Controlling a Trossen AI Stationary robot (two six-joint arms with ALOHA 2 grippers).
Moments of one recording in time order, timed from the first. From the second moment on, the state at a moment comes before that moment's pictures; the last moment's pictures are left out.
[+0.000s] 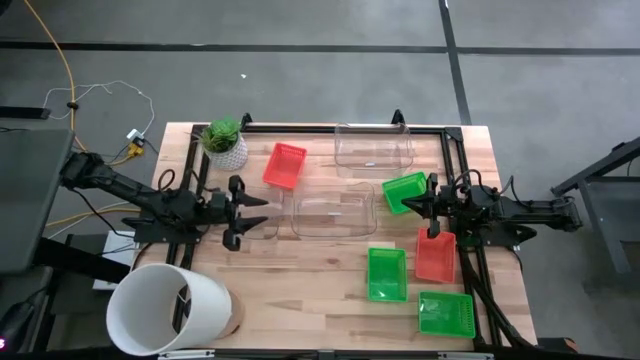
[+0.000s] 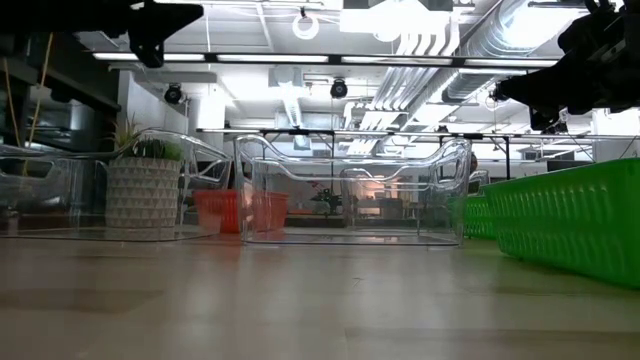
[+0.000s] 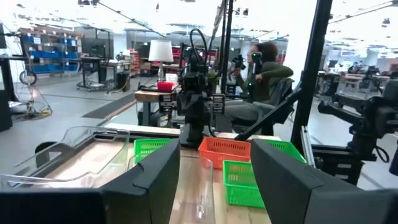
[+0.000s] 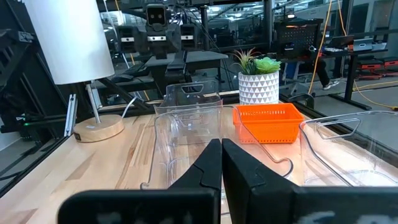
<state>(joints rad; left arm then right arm) -0.20 0.71 0.23 0.60 -0.36 -0.02 0.00 0.01 0.01 0.03 0.10 0.08</state>
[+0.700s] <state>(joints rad) -0.20 0.70 0.21 0.59 -0.46 0.00 0.00 0.01 0.01 0.17 0.14 0.44</state>
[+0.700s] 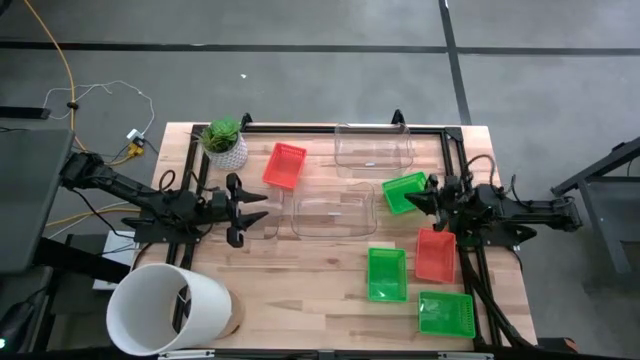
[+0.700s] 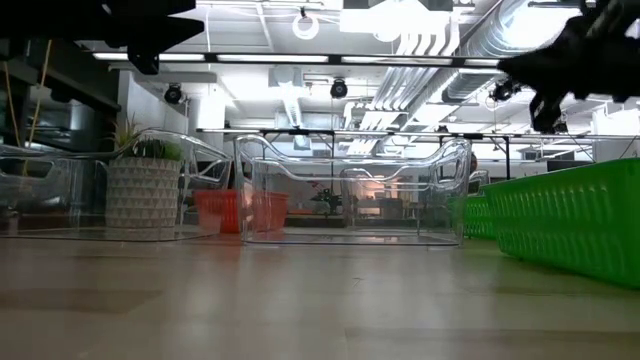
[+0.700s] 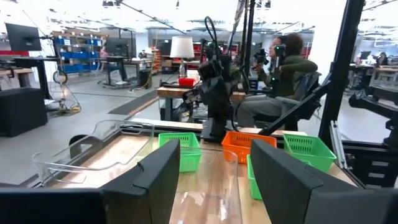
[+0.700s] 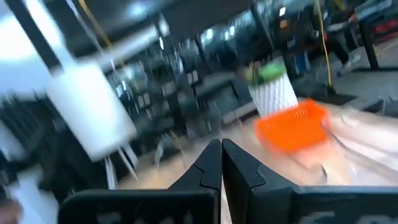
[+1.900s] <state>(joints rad) -0.20 0.70 0.21 0.57 -0.45 0.00 0.31 0.98 0.91 -0.88 -0.02 0.83</state>
